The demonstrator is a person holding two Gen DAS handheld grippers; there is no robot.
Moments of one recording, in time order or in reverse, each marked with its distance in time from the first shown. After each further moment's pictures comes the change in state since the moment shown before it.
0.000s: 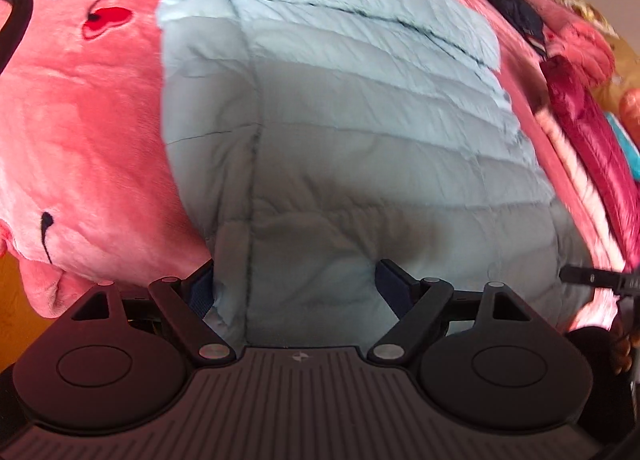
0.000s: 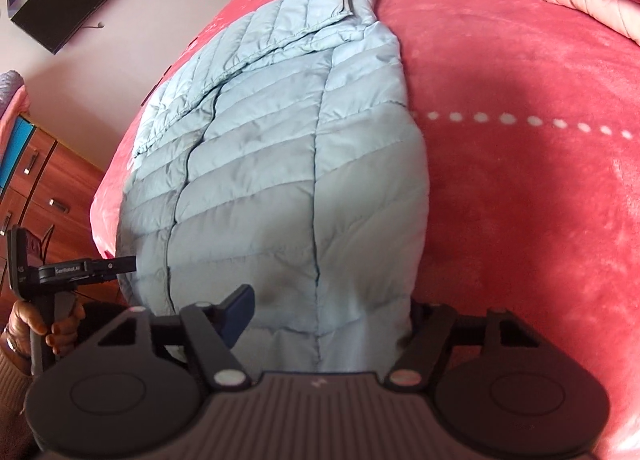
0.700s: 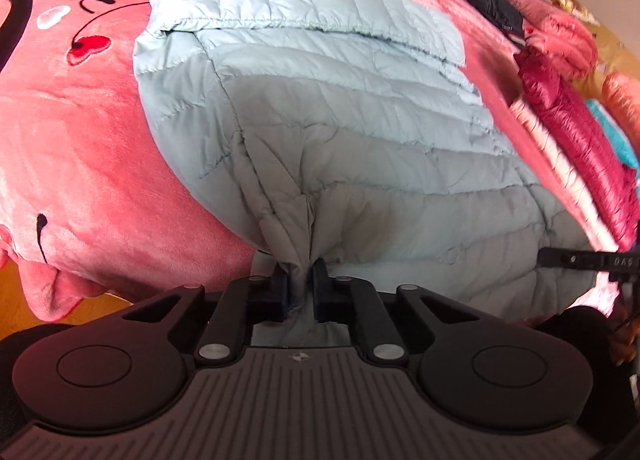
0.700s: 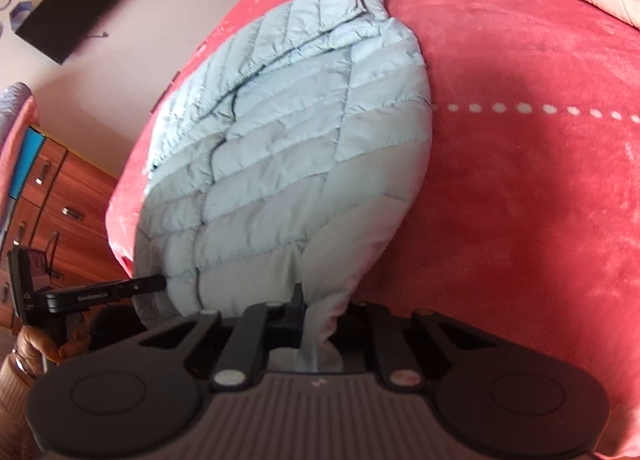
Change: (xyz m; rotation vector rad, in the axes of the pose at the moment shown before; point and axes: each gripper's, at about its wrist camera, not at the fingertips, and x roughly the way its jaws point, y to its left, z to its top) left arm -0.022 -0.036 -0.017 0.022 -0.059 -0.023; right arm -0.007 0.015 -0.007 0.059 -0.041 0.073
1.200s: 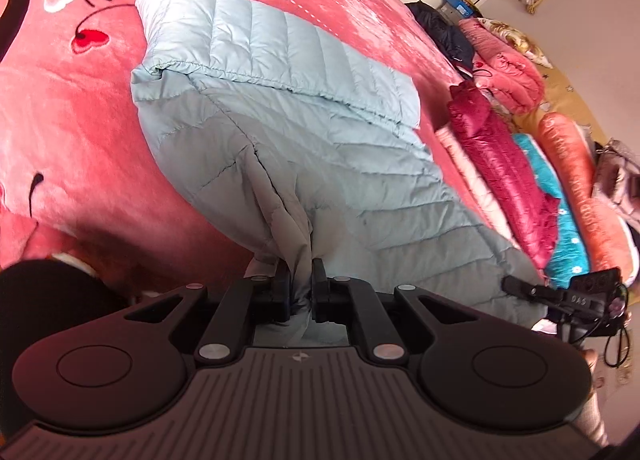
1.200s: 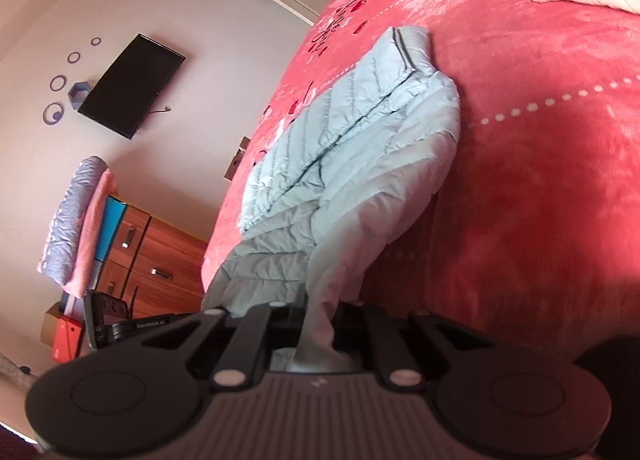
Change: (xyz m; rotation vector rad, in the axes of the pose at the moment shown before) left arm -0.082 0.014 -0.007 -0.098 0.007 -0.217; right arm -0.065 0.018 -0.034 0.140 -0.131 0.249
